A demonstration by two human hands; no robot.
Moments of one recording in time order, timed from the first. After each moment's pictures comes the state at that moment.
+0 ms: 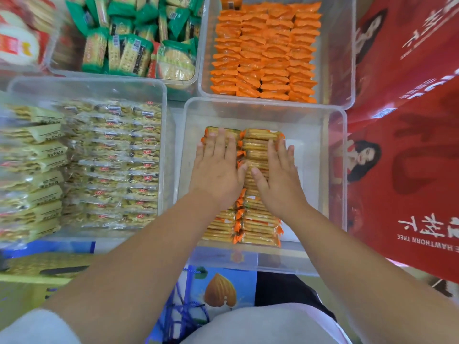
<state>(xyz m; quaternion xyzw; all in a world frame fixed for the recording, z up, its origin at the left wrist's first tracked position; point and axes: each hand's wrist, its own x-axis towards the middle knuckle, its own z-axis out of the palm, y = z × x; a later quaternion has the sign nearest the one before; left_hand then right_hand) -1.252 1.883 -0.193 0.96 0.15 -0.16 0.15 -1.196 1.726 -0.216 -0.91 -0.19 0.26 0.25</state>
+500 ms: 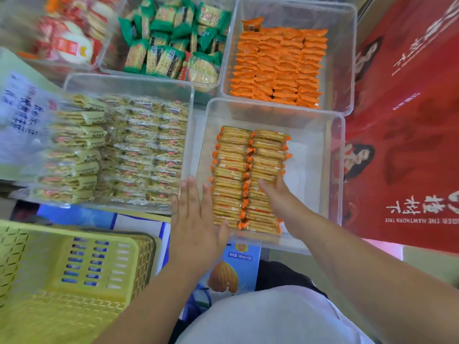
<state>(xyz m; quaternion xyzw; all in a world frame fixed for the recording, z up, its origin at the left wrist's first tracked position) -1.412 1.851 -0.158 0.95 0.24 -0.12 0.13 -1.241 1.717 -0.185 -0.73 0.07 0.47 0.50</state>
